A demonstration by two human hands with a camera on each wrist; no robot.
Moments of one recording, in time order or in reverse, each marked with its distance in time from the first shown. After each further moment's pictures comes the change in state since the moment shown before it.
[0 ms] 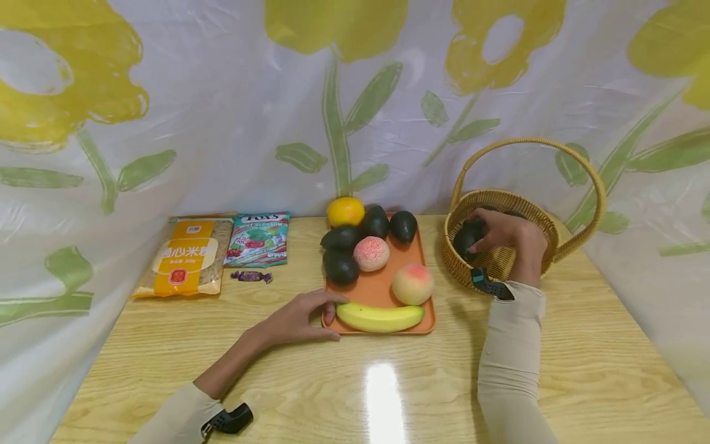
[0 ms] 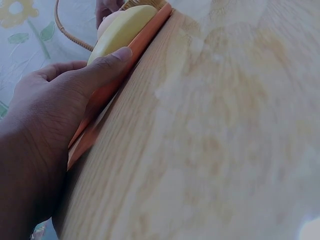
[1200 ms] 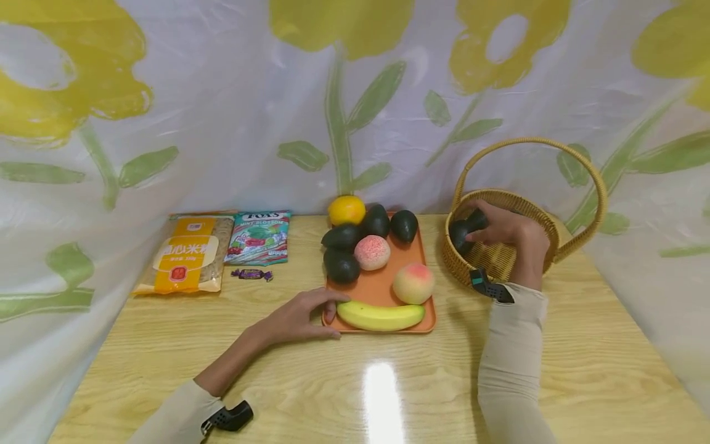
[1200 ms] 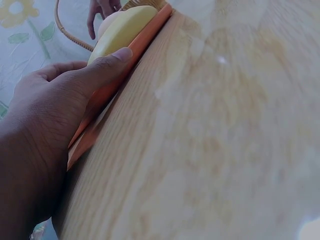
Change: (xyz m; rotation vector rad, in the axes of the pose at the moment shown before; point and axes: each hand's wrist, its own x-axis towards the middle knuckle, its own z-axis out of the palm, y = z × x) left_hand 0.002 0.000 0.000 0.021 0.017 0.021; right_hand -0.007 -0.016 -0.007 0.107 0.037 -0.065
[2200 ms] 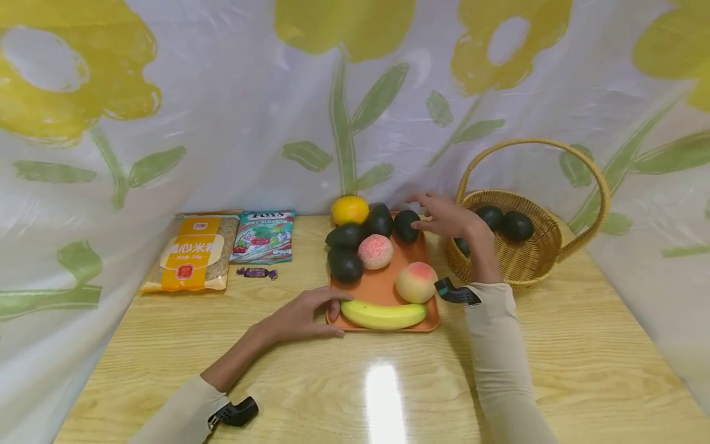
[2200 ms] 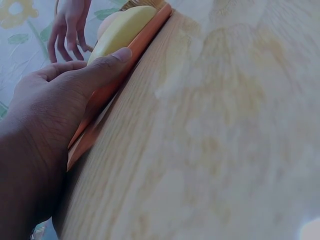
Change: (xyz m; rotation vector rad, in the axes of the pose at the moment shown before) left_hand -0.004 0.000 0.000 -0.018 -0.014 -0.021; right_hand 0.061 -0.072 0.038 -0.167 0.091 -0.349
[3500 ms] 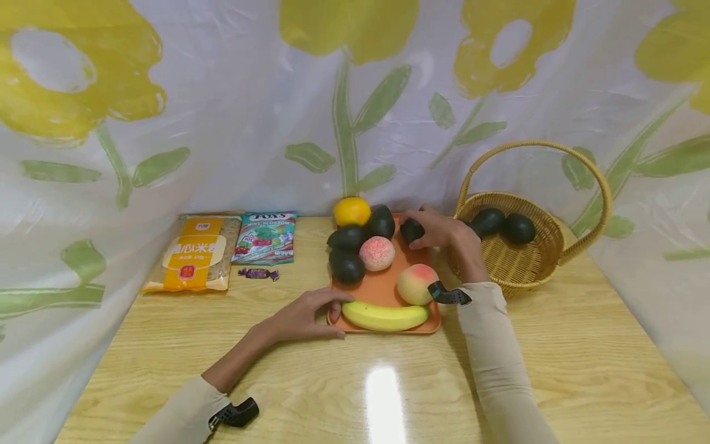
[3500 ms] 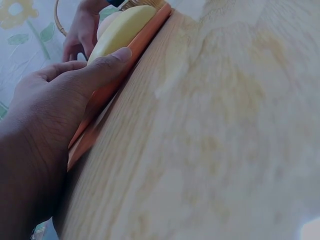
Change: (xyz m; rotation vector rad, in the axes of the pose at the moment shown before) left_hand 0.002 0.002 -0.002 0.004 0.013 0.040; right_hand 0.019 0.016 0.031 0.000 -0.118 0.104
